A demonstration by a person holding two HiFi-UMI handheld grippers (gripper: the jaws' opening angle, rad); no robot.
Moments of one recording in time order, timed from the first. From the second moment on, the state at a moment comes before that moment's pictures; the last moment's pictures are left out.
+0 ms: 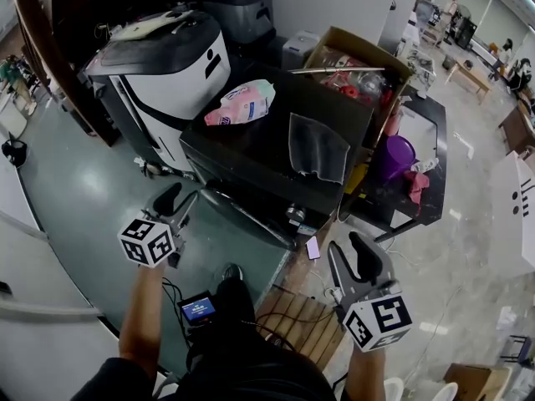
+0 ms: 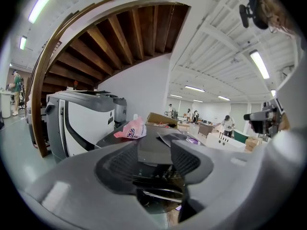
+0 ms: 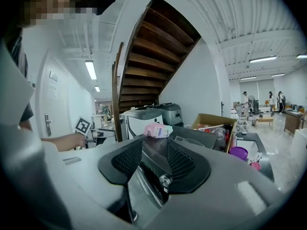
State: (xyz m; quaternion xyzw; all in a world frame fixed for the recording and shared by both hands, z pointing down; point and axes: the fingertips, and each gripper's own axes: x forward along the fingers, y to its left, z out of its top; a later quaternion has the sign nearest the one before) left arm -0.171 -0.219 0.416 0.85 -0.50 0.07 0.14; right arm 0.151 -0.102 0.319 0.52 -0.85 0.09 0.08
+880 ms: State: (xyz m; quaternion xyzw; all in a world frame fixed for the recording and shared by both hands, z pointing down) left arm -0.208 -0.316 0.510 0.83 -0.50 0.05 0.24; right arm 0.127 -0.159 0.338 0.53 -0.84 0.11 0.12
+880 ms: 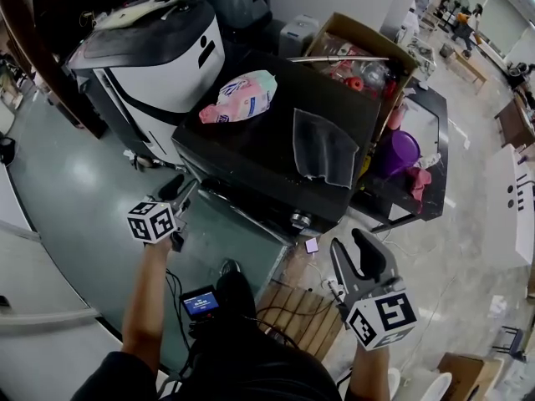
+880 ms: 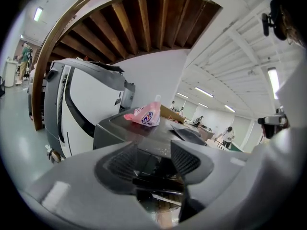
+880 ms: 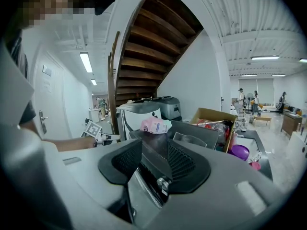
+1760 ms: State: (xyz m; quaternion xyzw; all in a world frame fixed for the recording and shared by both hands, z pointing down) left arm -0.222 -0.373 0.608 0.80 -0.43 -0.10 0.41; right arm 0.116 -0.195 0.357 0.54 -0.82 0.13 0.14
